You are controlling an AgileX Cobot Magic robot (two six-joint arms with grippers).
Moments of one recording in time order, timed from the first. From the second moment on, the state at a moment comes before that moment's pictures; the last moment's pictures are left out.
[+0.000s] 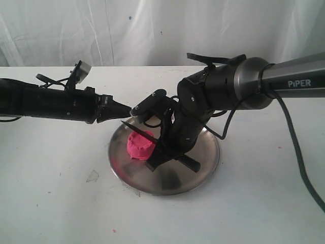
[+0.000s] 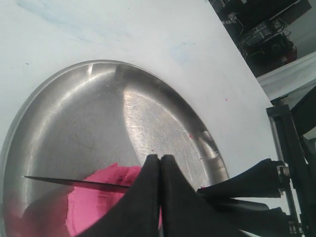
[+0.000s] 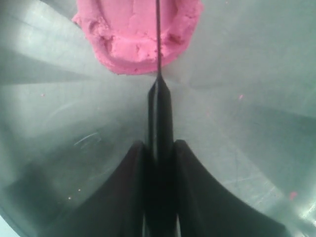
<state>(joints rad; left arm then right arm) -0.07 2.01 -1.13 -1.66 0.95 1.49 0.65 1.95 -1.26 -0.01 0.59 -0.23</state>
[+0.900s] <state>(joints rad) -0.10 2.13 -1.15 -1.78 0.90 1.56 0.65 1.95 -1.26 -0.01 0.59 -0.22</state>
